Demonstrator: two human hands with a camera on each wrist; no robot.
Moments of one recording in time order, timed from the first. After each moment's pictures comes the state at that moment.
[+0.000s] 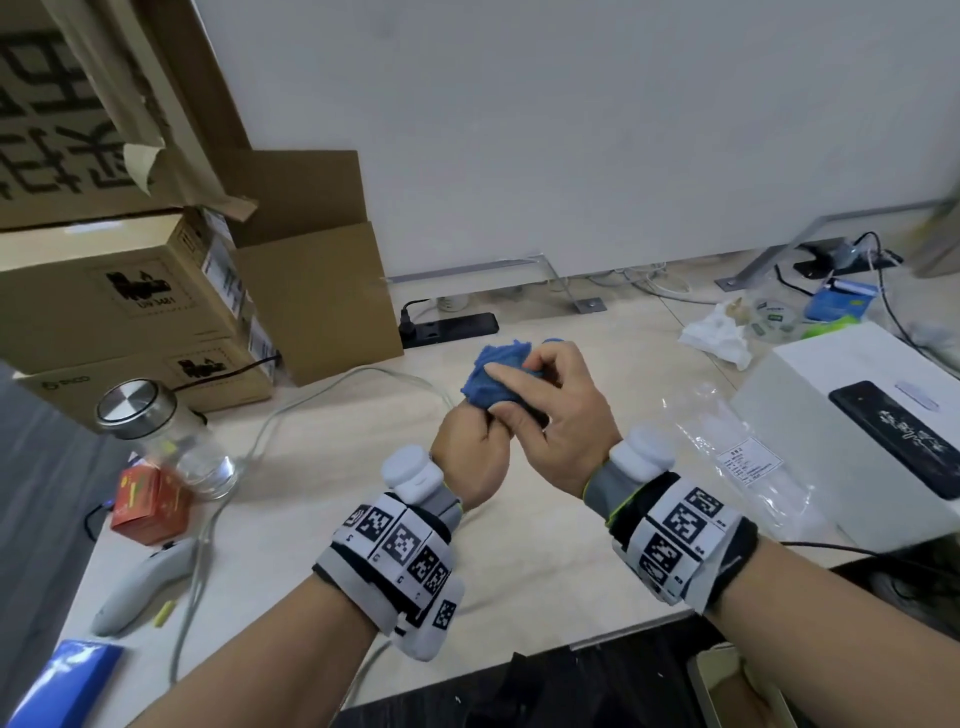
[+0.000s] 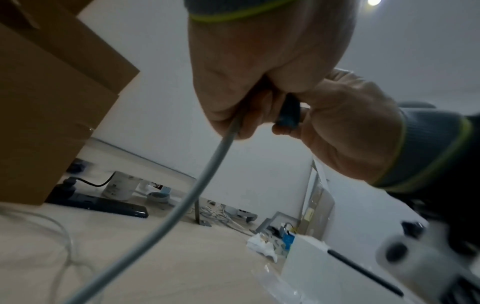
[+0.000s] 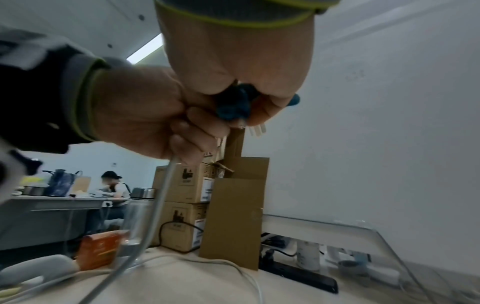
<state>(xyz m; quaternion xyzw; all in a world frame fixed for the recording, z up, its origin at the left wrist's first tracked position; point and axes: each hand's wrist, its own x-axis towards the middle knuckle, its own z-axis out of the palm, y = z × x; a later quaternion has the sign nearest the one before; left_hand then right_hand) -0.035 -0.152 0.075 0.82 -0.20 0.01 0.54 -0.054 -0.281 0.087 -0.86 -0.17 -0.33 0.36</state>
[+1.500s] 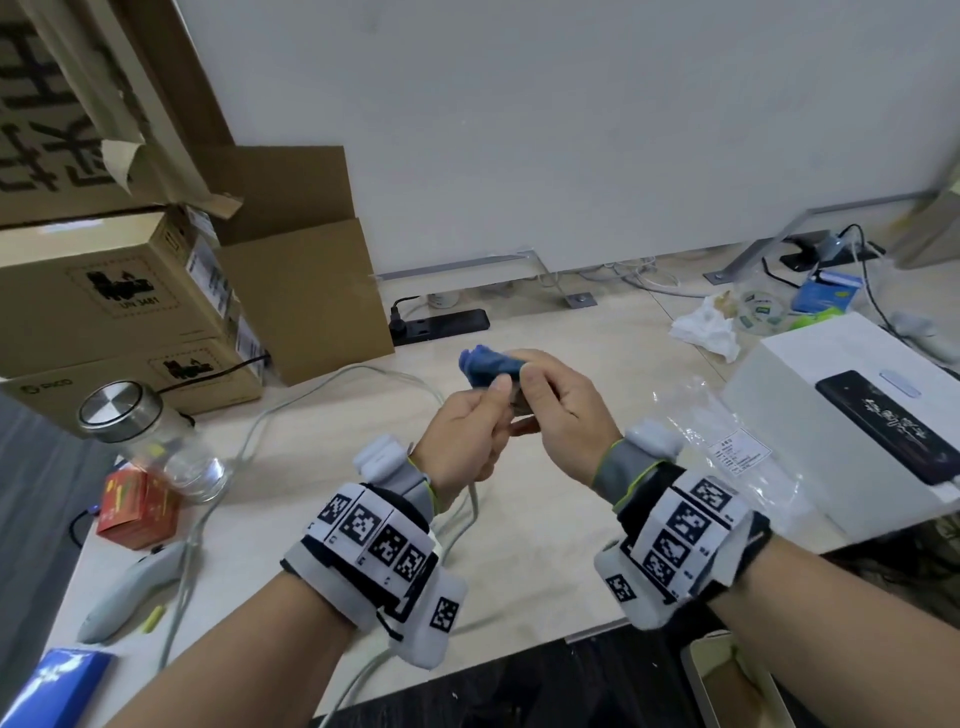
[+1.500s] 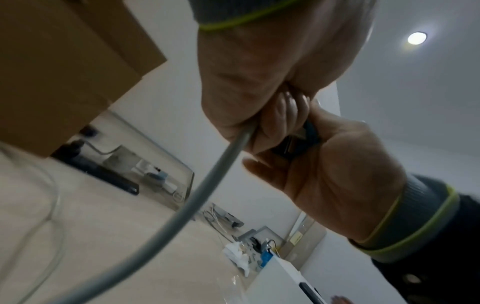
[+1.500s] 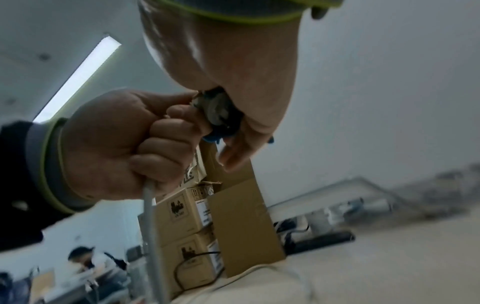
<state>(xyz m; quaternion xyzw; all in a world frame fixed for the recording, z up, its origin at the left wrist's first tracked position) -0.050 -0.151 0.117 0.68 -0.12 -0.23 0.68 -0.064 -0.280 0.103 -0.77 -0.07 -0.10 0.63</state>
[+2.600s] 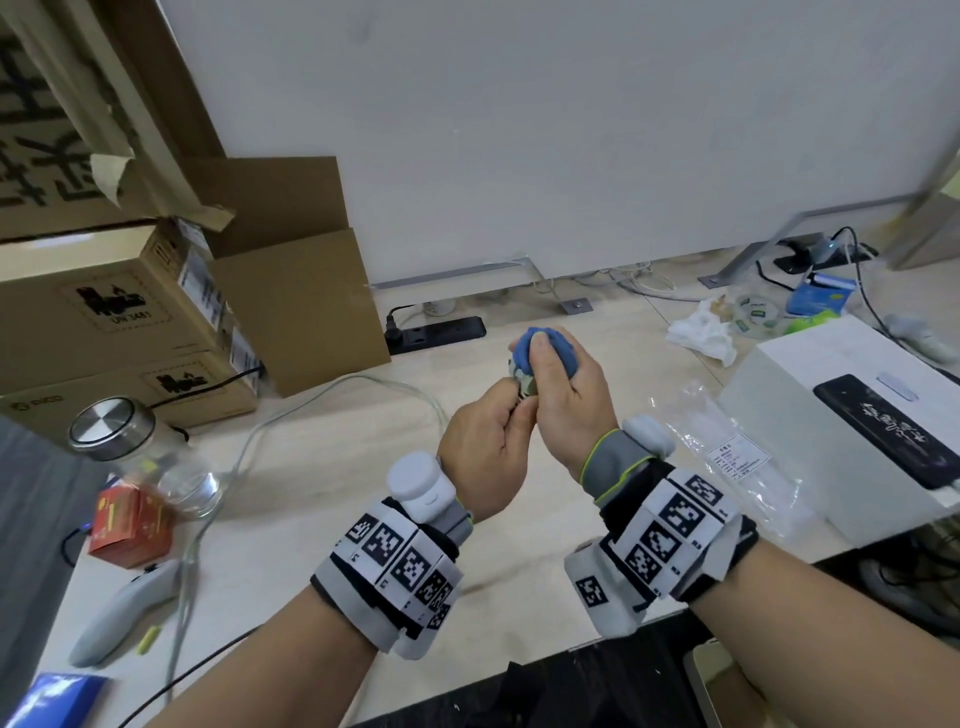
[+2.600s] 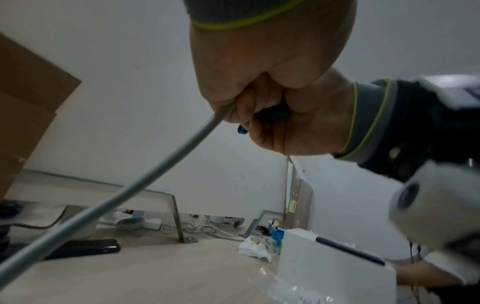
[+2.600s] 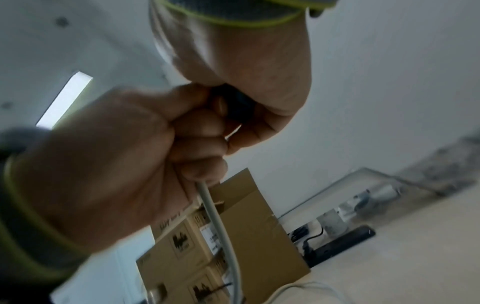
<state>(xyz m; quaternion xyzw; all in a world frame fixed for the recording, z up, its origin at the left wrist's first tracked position) -0.045 -0.166 0.097 0.82 -0.30 0.10 0.48 -0.050 -0.272 0.125 -0.72 0.03 -0.20 0.66</state>
